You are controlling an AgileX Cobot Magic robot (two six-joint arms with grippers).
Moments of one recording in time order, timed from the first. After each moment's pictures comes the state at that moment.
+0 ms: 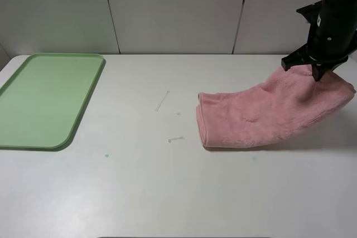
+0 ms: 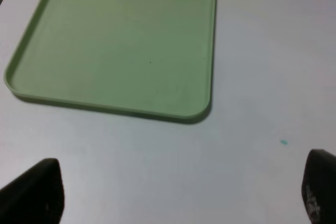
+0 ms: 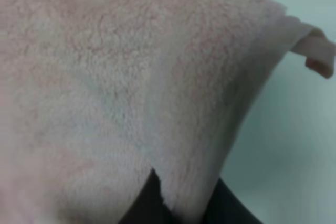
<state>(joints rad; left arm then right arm) 0.12 -0.01 -0.49 -0.02 1.06 -0.03 0.19 1.78 -1.28 -0.42 1.01 0.22</state>
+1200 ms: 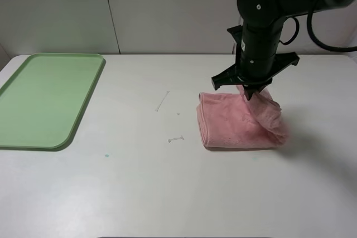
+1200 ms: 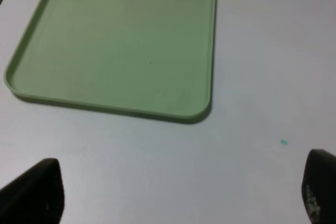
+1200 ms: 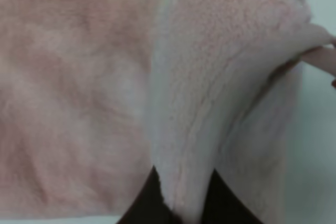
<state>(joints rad) 0.12 -0.01 -0.49 -0.02 1.06 -0.03 0.54 1.89 -1.28 -0.31 0.97 0.45</state>
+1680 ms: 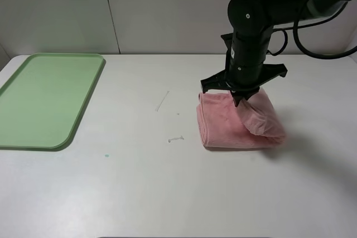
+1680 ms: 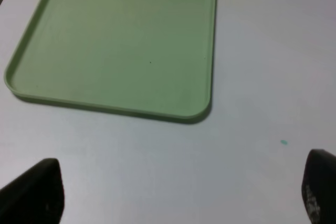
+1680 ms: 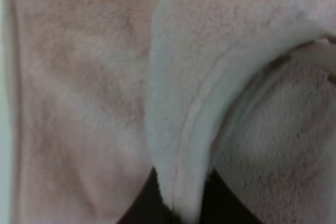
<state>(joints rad) 0.12 -0.01 -0.49 -0.02 1.06 -0.03 0.56 1.91 -1.28 -0.23 0.91 0.52</state>
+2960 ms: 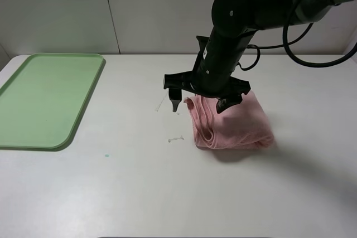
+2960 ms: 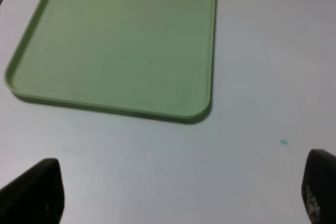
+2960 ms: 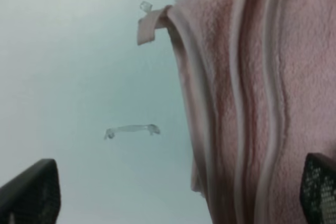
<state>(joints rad) 0.12 -0.01 -0.49 -0.02 1.06 -0.03 0.64 1.92 -1.28 0.09 0.75 0.47</state>
